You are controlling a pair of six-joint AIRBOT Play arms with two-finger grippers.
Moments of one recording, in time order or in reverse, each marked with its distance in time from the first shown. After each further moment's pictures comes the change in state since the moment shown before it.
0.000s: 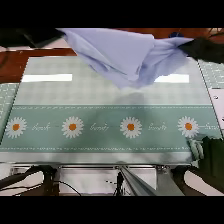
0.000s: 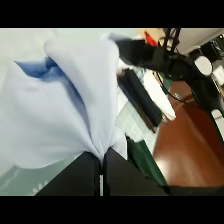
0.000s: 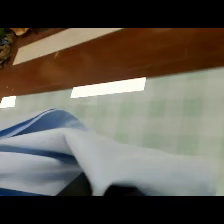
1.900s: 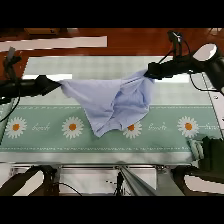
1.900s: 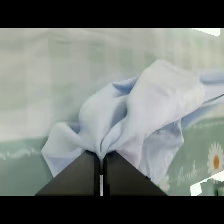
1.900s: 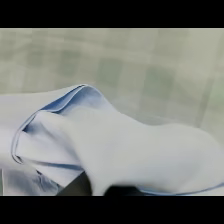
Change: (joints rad) left arm 0.031 0.233 -0.692 0.409 0.436 -0.061; right arm 0.348 -0.277 0.066 -0.370 0.023 0.281
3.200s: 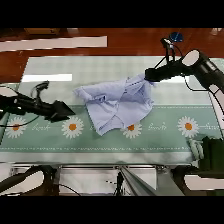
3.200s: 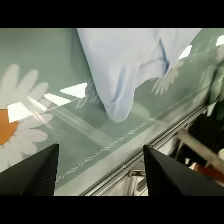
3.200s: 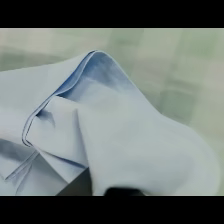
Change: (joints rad) left arm -0.047 -0.182 -0.129 0.116 -0.345 -0.010; right arm 0.009 -0.079 -0.001 -0.140 -0.032 -0.054
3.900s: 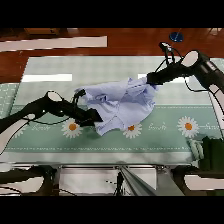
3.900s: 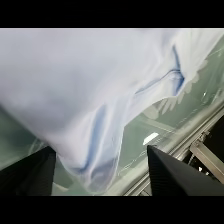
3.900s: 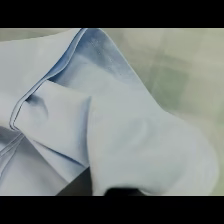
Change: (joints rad) left arm -0.395 -0.238 0.042 -0.098 0.277 -0.075; right arm 0.000 0.000 0.000 -0.060 0.059 -0.006
